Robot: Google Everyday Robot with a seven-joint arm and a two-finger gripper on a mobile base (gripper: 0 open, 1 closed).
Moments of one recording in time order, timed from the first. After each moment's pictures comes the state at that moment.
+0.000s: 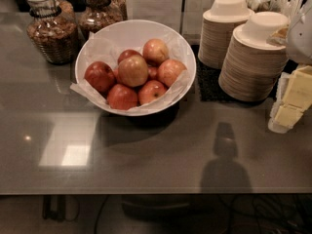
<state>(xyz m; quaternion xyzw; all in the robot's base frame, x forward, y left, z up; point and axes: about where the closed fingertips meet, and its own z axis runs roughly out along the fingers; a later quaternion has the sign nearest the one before) 0.438 -0.217 0.977 -0.60 0.78 -0.03 0.16</state>
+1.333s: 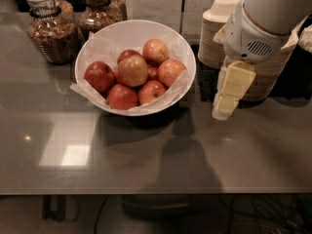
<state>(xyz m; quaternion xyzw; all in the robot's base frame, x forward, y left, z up) 0.485 -0.132 0.958 -0.64 0.74 0.00 0.19</state>
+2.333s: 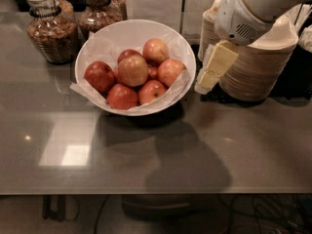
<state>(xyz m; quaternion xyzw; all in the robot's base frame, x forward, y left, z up) 0.540 -0.110 0.979 -0.63 0.72 0.02 0.29</state>
